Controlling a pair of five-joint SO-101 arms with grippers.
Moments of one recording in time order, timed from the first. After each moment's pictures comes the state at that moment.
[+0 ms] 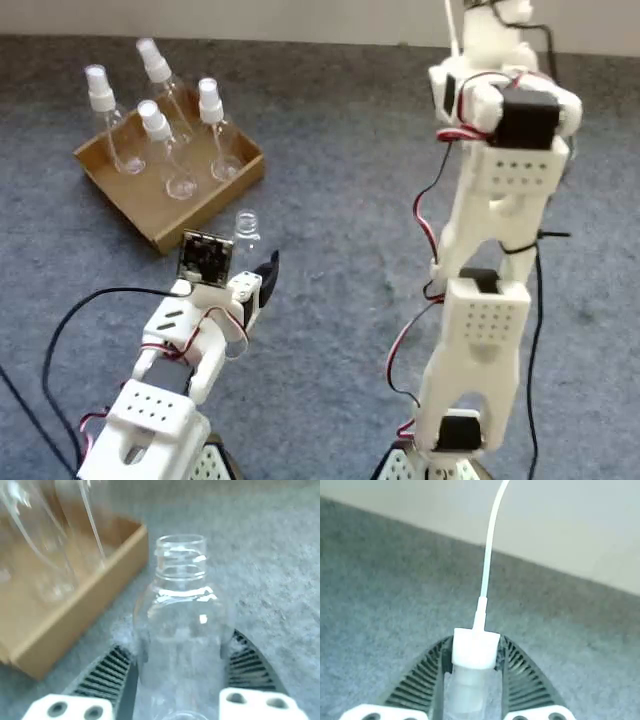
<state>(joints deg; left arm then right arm) 9.1 -68.3 95.6 4.6 3.9 -1.8 34.9 -95.2 100.6 18.3</state>
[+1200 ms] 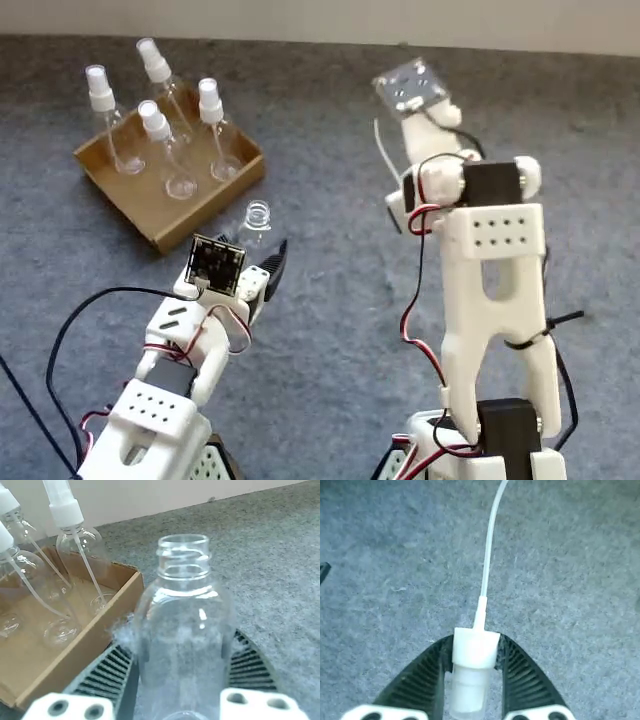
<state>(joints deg) 11.0 -68.3 95.9 -0.5 1.4 -9.8 -16.1 2.2 85.9 24.8</state>
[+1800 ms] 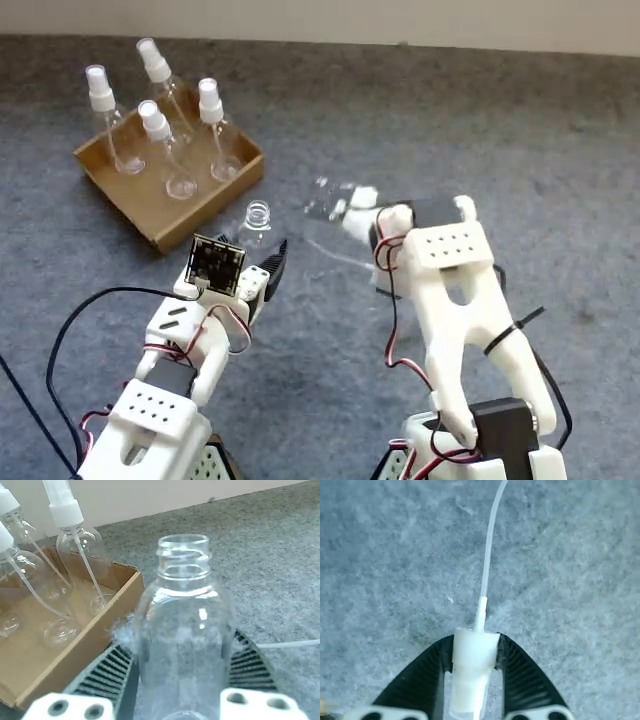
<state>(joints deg) 11.0 -68.3 95.9 -0.5 1.4 -15.1 -16.1 28.4 71.2 63.7</state>
